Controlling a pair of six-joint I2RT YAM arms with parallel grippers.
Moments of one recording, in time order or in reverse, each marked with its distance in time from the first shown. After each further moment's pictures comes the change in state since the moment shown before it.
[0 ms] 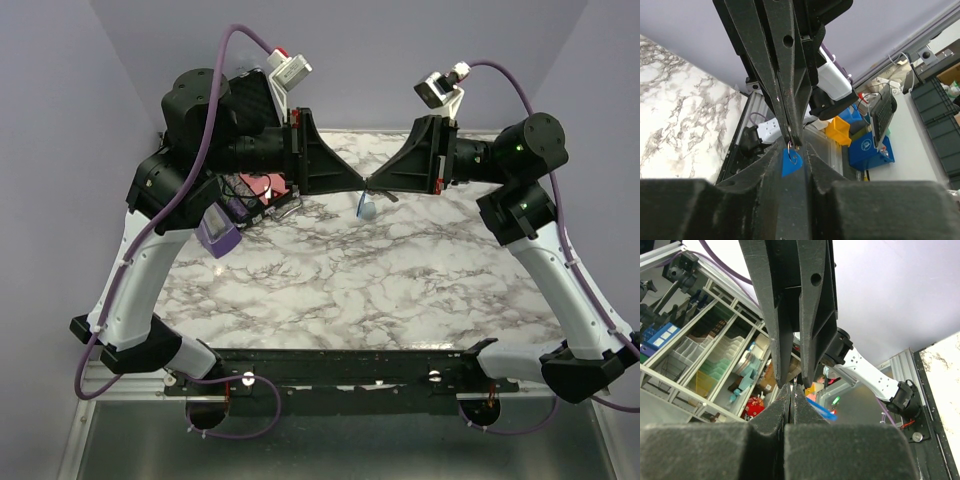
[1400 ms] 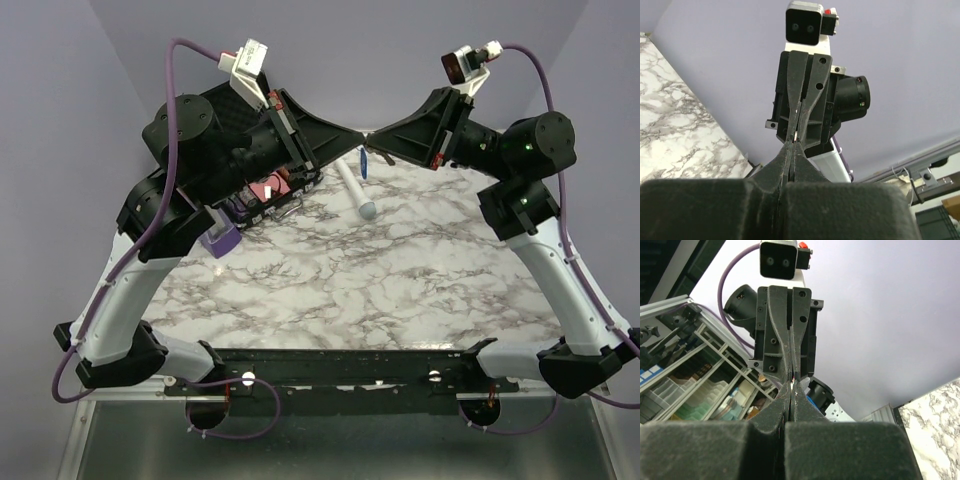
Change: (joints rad) left arm -0.175 -0.093 -0.080 0.133 -0.645 -0.229; right arm -0.001 0.026 0.045 0.102 0.233 -0.013
